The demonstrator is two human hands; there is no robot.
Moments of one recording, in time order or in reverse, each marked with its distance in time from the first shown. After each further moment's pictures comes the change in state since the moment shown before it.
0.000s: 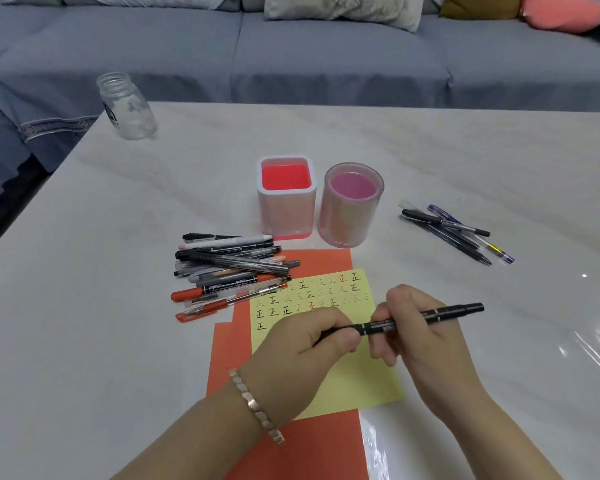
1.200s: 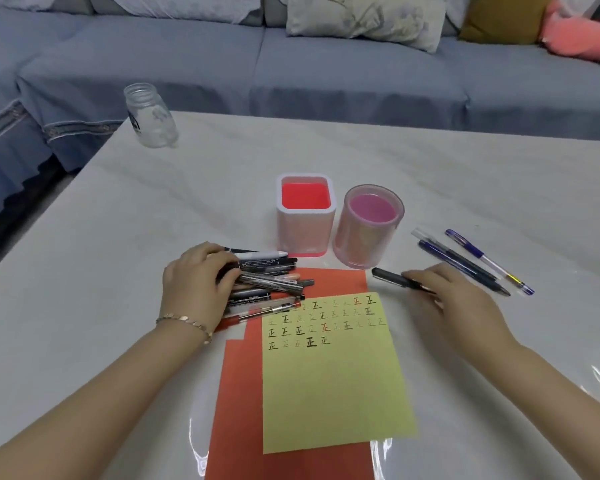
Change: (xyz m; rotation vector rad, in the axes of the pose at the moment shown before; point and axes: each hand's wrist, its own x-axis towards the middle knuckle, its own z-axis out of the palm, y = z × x) left_hand 0.050 -0.080 -0.114 0.842 0.613 -0.035; right_hand 0.083 0.040 -0.075 -1.215 -0.072 -0.320
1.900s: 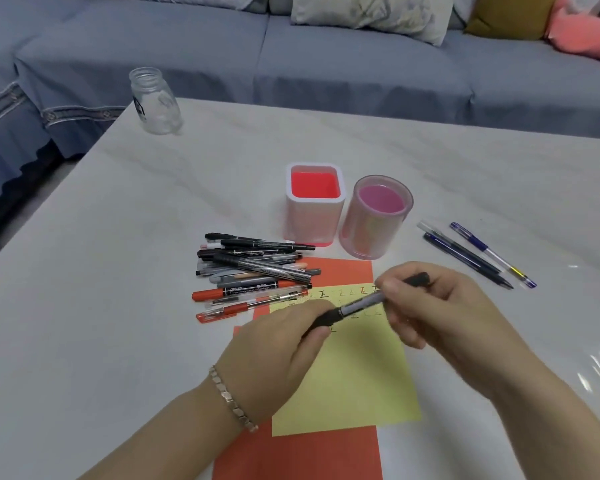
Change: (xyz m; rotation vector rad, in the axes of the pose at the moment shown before) left_hand -0.075 0.067 -0.021 -0.391 -0.321 0.363; right_hand -0.015 -0.114 -0.056 1.244 -0.306 0.316
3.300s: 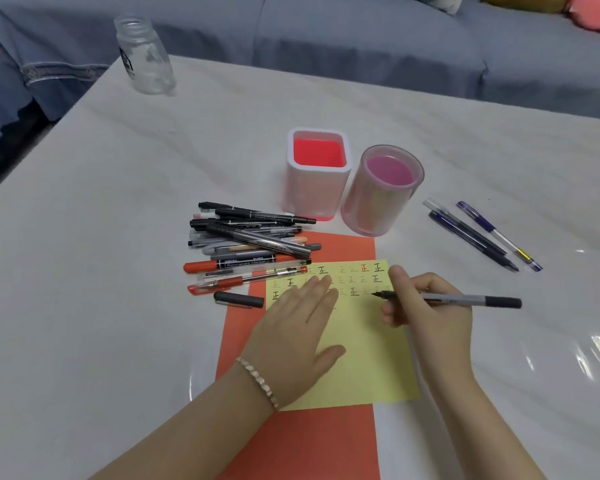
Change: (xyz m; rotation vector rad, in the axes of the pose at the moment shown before) left_hand -0.003 -0.028 0.059 0.511 -0.105 0.017; right_hand 0.017 0.082 0.002 -0.037 0.625 -0.120
